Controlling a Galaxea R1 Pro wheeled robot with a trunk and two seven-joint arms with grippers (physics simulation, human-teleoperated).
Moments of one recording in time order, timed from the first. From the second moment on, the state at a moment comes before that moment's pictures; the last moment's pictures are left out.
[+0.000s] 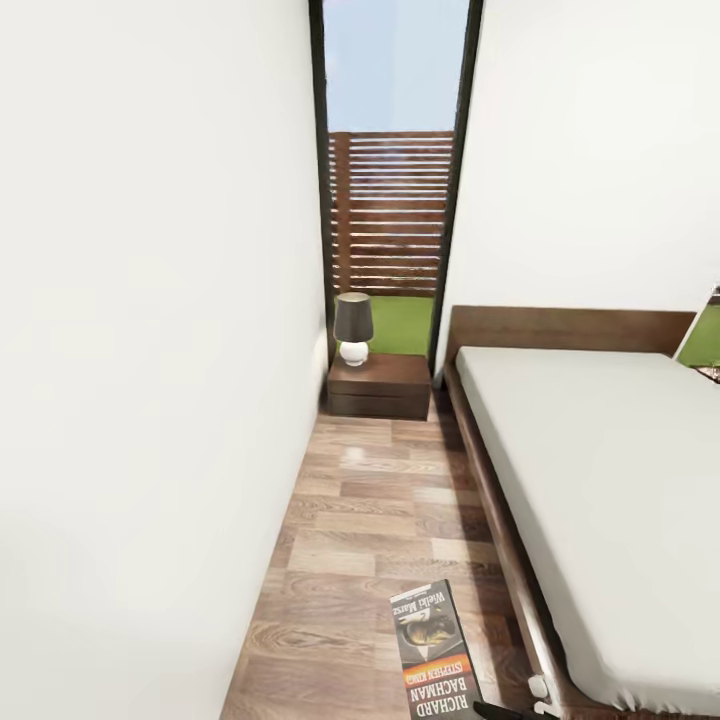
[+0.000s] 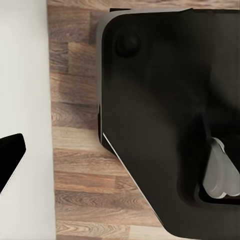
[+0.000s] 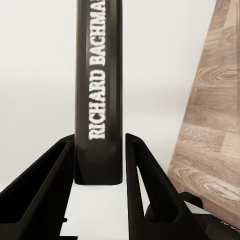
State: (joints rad) left arm -0.03 0.05 -0.35 -0.07 0.37 -0.07 -0.02; right arm -0.40 -0.21 -0.63 -0.17 0.30 0.05 1.32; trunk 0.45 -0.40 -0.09
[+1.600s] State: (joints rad) left arm -0.03 0.04 -0.34 -0.07 0.37 -0.07 -0.02; right arm -0.40 -0.20 -0.62 -0.17 0.30 0.05 1.32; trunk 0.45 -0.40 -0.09
